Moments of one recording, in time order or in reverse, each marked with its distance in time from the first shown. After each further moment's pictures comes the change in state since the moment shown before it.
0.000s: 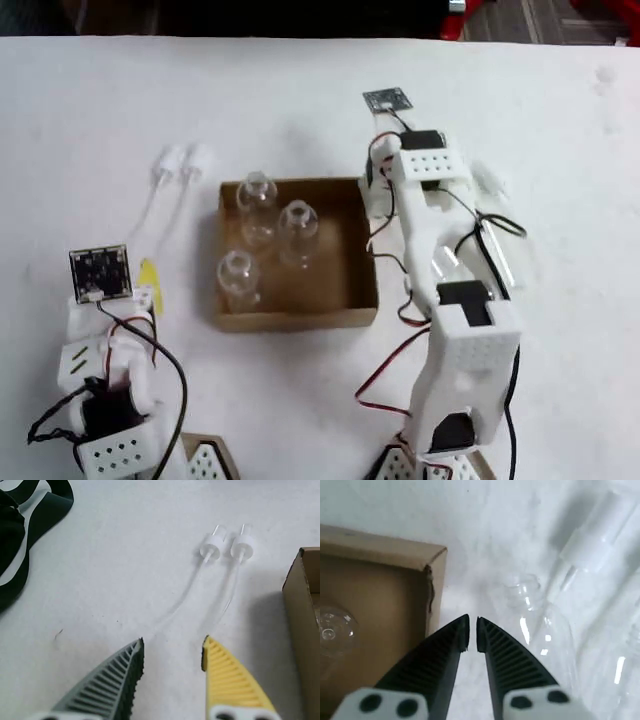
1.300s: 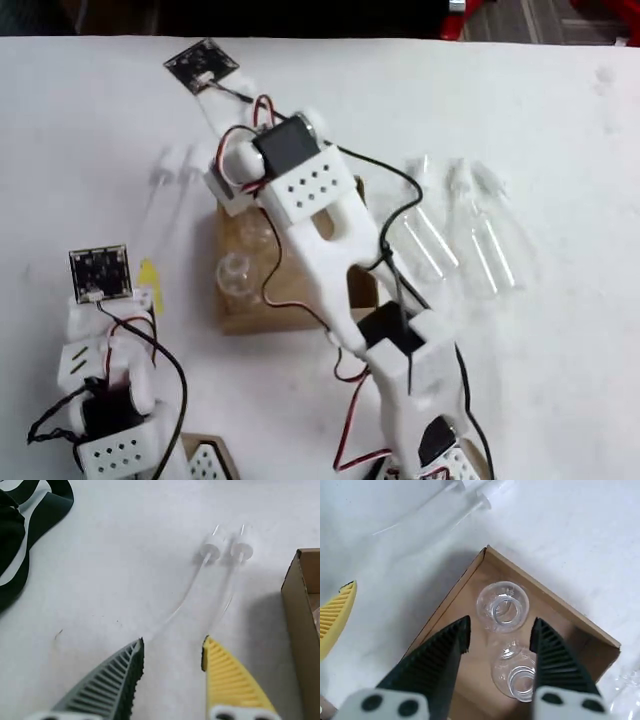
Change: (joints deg) left arm 0.0 0.0 0.0 0.0 0.0; right arm -29.7 0.3 -40.8 23.6 -2.8
